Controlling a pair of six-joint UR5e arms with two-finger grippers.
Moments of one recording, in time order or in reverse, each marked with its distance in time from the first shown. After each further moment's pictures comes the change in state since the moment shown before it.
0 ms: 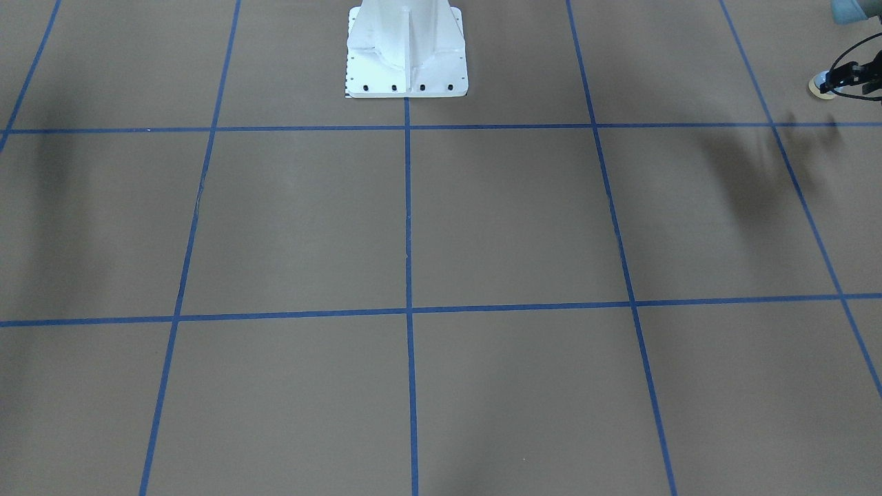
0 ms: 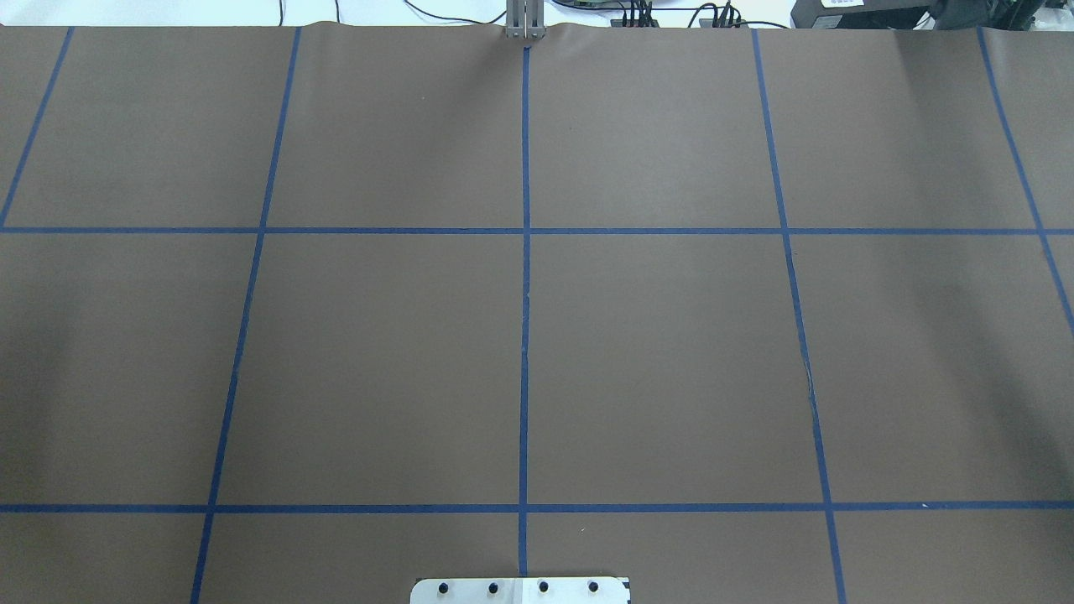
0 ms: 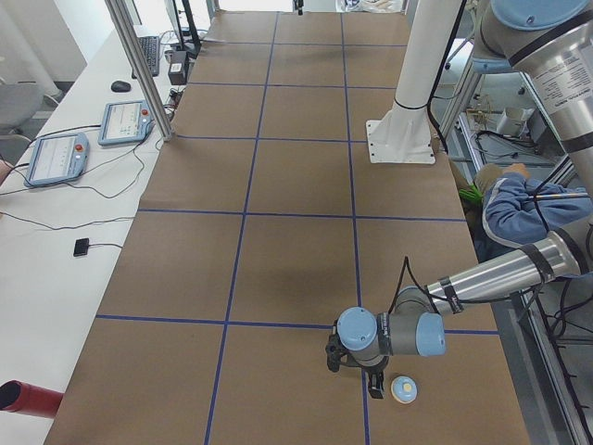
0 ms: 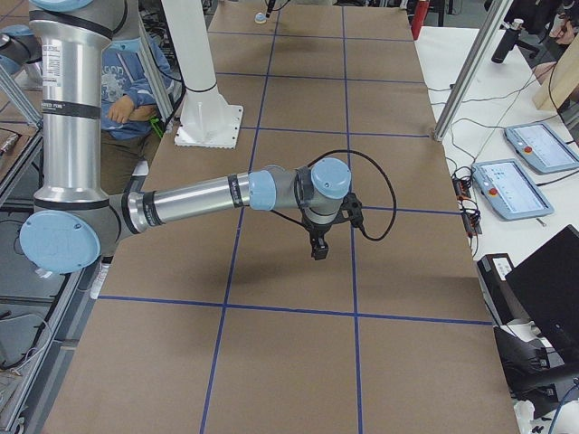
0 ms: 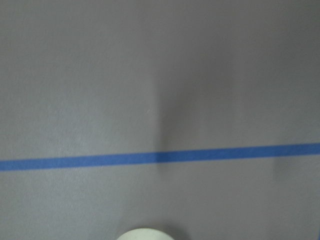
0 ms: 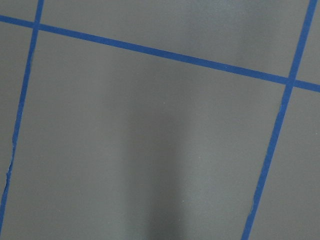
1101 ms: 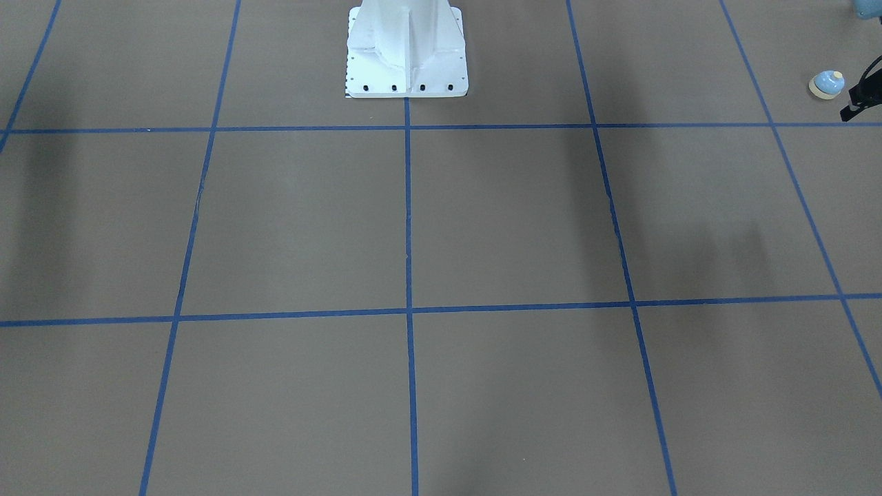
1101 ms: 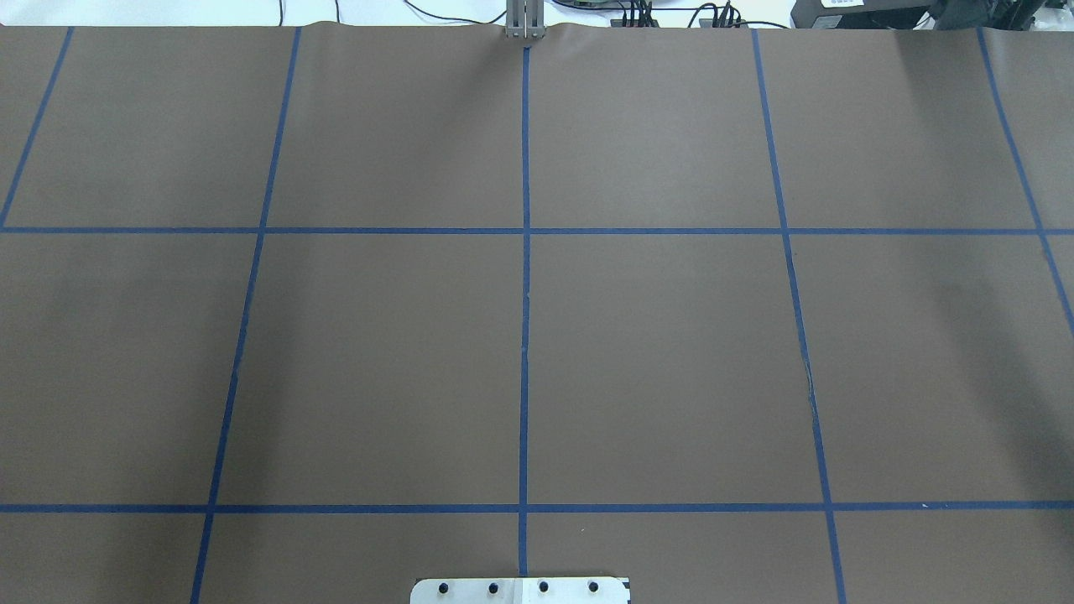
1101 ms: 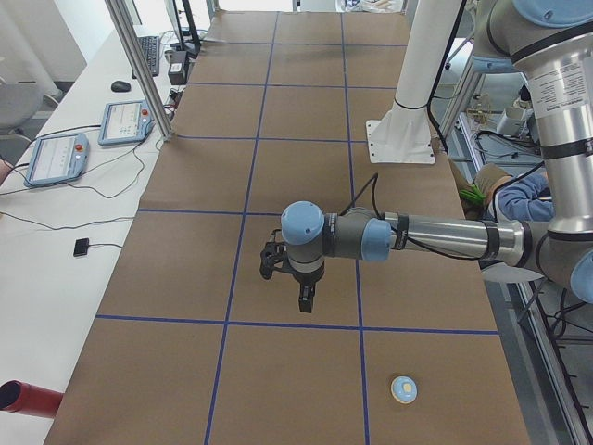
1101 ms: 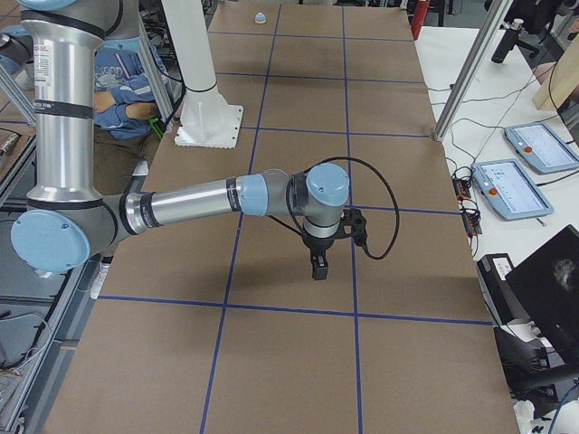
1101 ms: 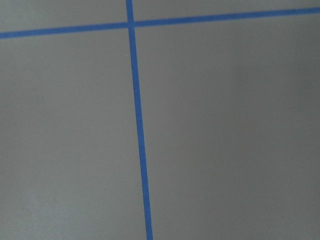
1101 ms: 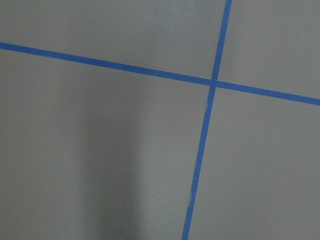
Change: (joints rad) left arm -0.138 -0.193 -0.375 0.314 -0.025 -0.050; right arm 0.105 0.001 -0.017 -0.048 -0.118 0.010
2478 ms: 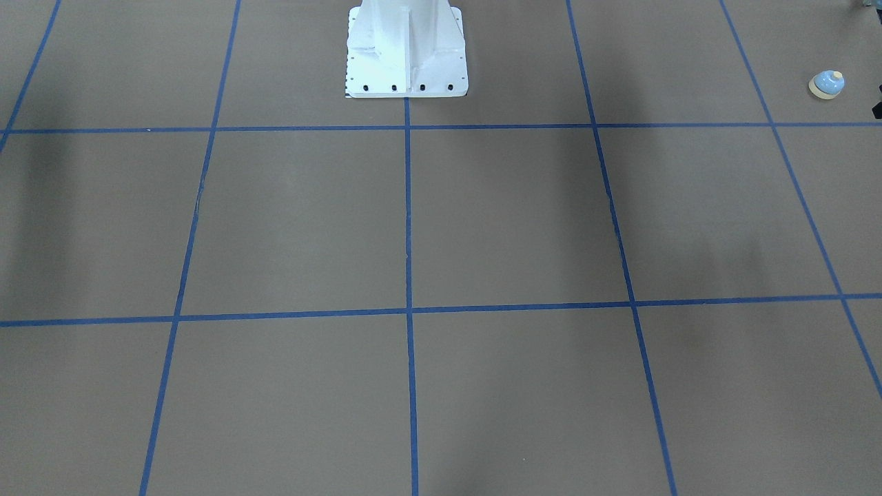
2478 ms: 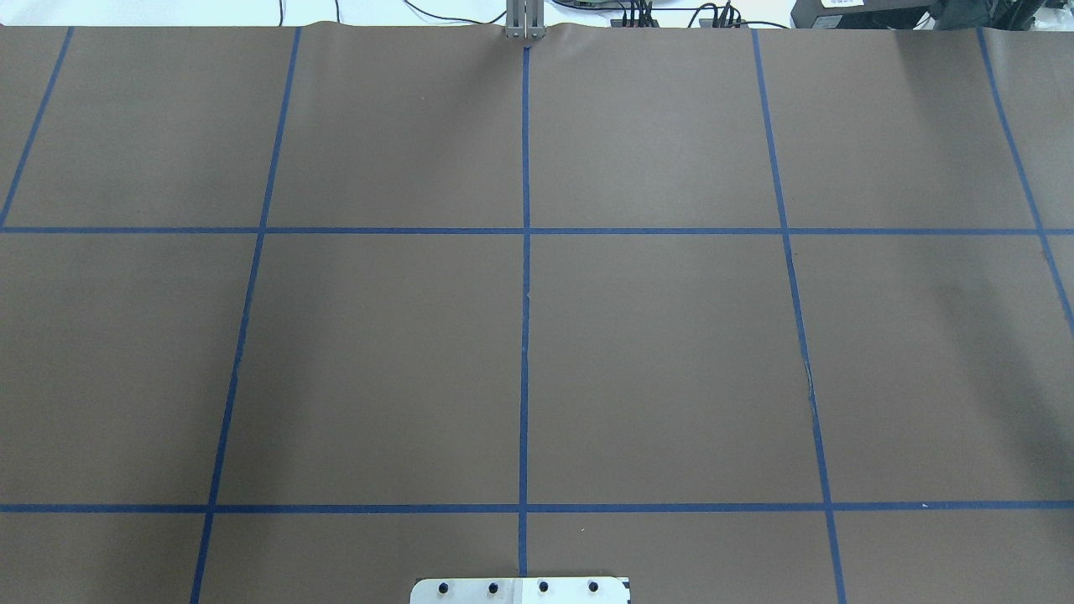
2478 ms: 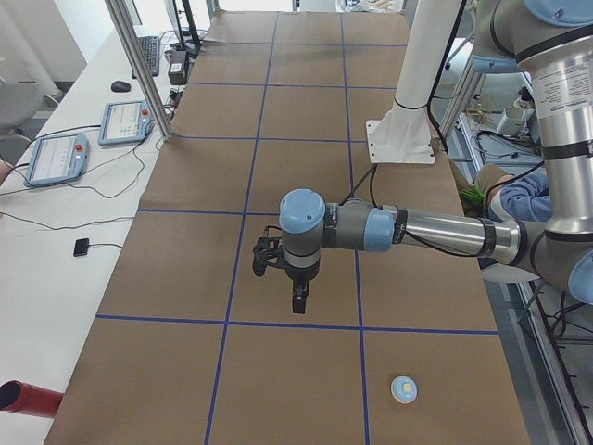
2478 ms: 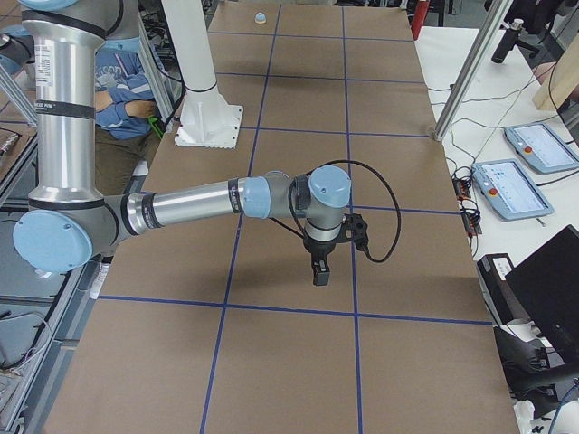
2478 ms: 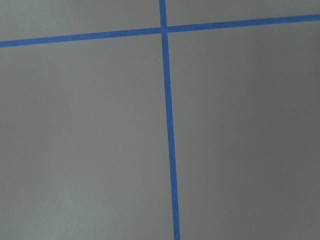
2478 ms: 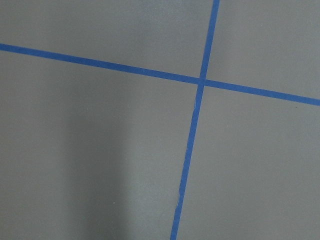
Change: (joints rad) left arm -0.085 -0.043 -0.084 0.092 0.069 0.000; right arm -0.007 0.004 -0.014 0.006 -0.062 -0.003
